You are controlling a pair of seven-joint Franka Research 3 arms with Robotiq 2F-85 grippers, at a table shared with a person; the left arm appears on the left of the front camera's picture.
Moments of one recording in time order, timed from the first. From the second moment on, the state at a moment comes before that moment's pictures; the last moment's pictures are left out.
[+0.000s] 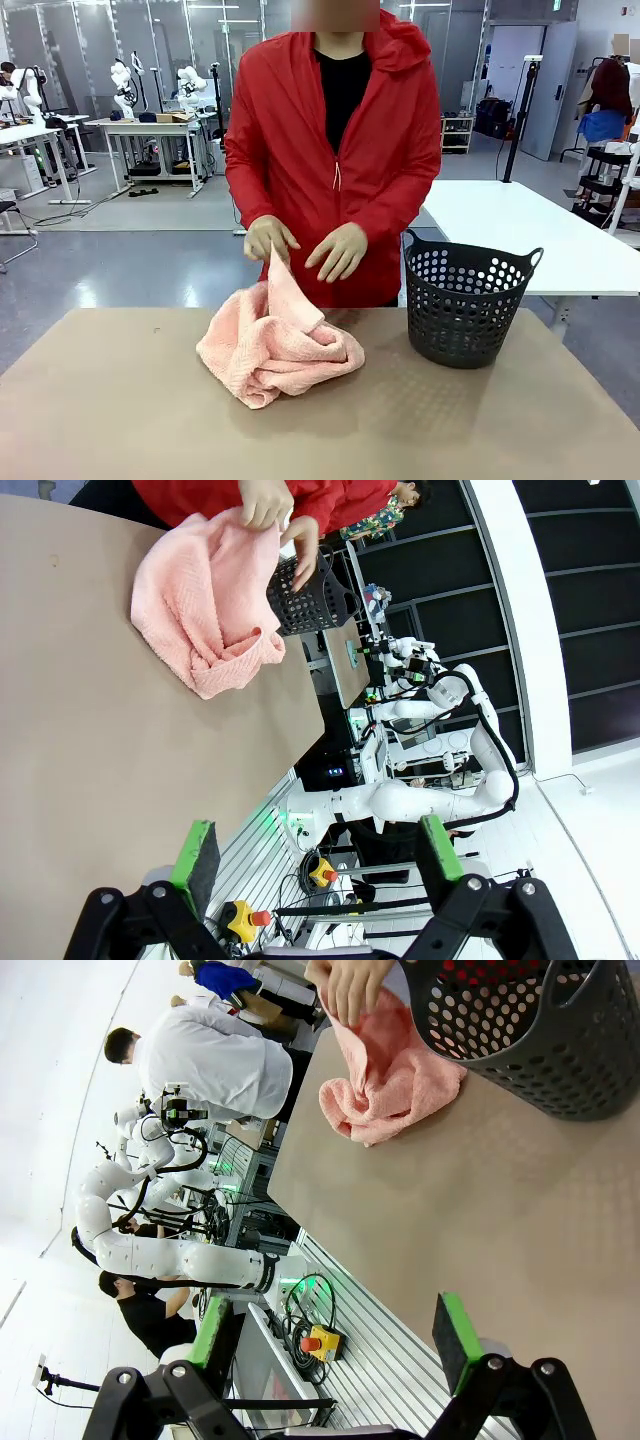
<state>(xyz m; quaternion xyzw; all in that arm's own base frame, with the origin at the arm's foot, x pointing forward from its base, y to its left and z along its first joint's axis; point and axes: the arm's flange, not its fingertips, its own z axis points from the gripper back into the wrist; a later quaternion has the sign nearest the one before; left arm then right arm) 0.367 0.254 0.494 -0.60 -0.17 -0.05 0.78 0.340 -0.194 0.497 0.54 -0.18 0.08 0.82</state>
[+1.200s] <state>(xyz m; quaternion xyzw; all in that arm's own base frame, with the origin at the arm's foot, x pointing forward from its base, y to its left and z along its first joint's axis) 0.367 0.254 0.494 -0.60 -0.17 -0.05 0.78 0.340 -0.193 0.497 0.54 -0.18 0.08 0.82</state>
